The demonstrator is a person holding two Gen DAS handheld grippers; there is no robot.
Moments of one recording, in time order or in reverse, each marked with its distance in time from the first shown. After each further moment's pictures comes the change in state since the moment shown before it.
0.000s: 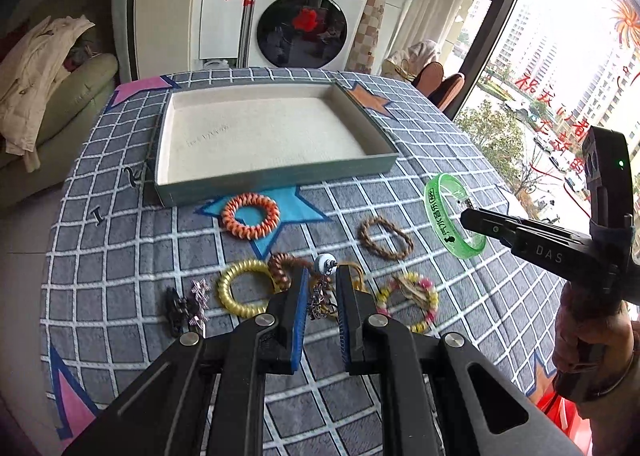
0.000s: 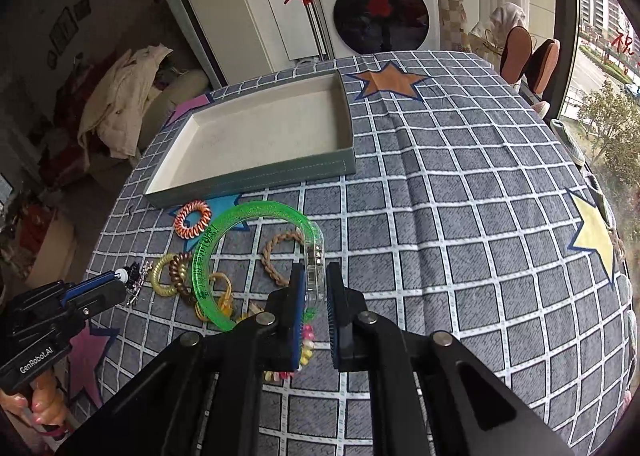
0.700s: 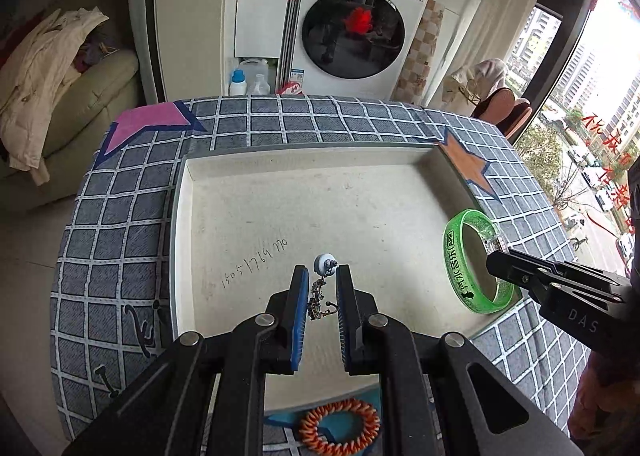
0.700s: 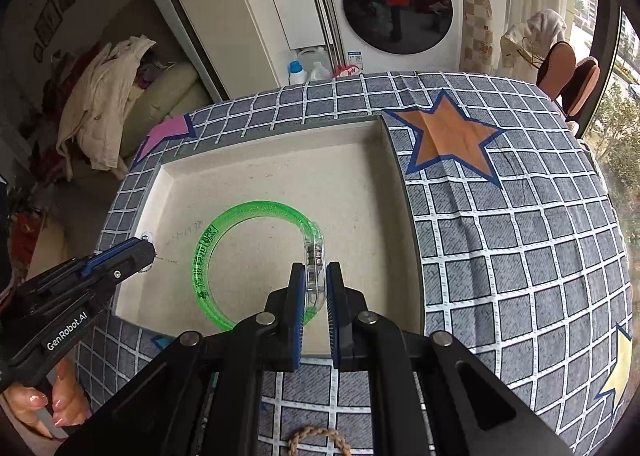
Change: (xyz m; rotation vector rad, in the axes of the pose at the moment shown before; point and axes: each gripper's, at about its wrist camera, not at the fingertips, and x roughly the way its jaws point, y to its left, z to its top) left arm 0.125 0.079 0.140 -0.071 0.035 0.124; right arm 0.128 0.029 0.141 0.004 0.096 -0.024
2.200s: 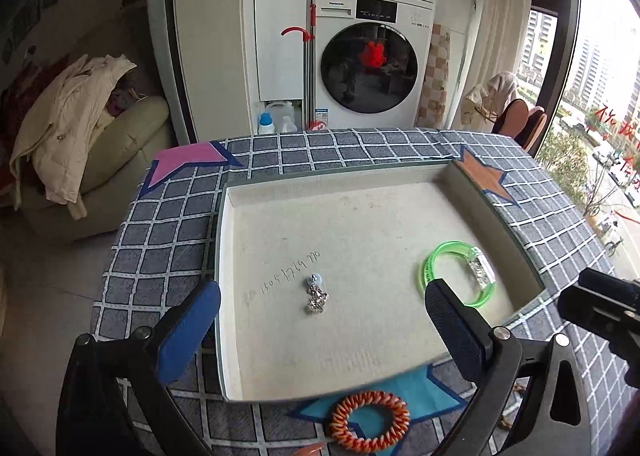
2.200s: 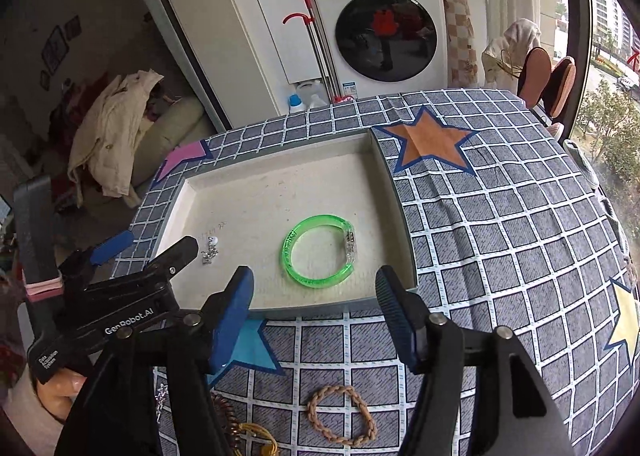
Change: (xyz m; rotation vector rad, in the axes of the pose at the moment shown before) left arm -0.044 -0.005 -0.028 0.048 -0.169 0.103; right arm -0.058 0.006 -0.050 0.045 -0.153 0.032
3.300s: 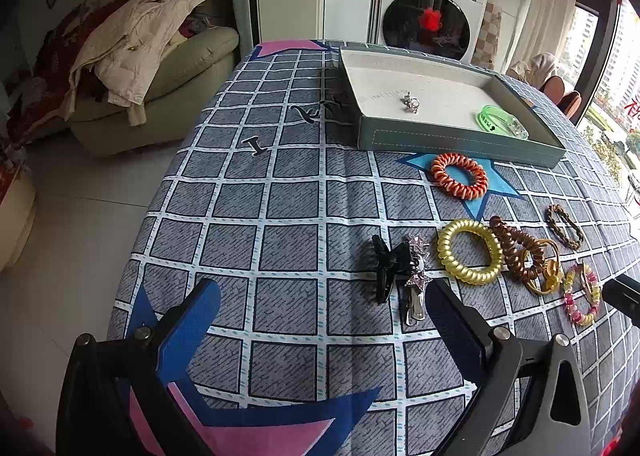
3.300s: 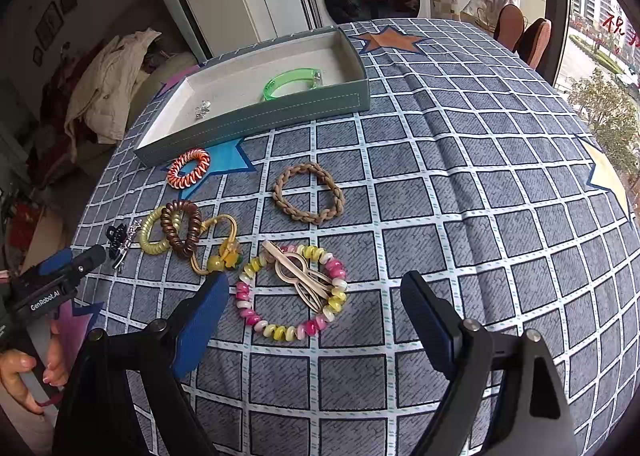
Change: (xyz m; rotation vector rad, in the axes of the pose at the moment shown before) left arm -0.072 0.055 -0.168 -0.127 0.133 0.156; right arm -0.044 -0.025 -0.155 -0.012 0.104 -0.060
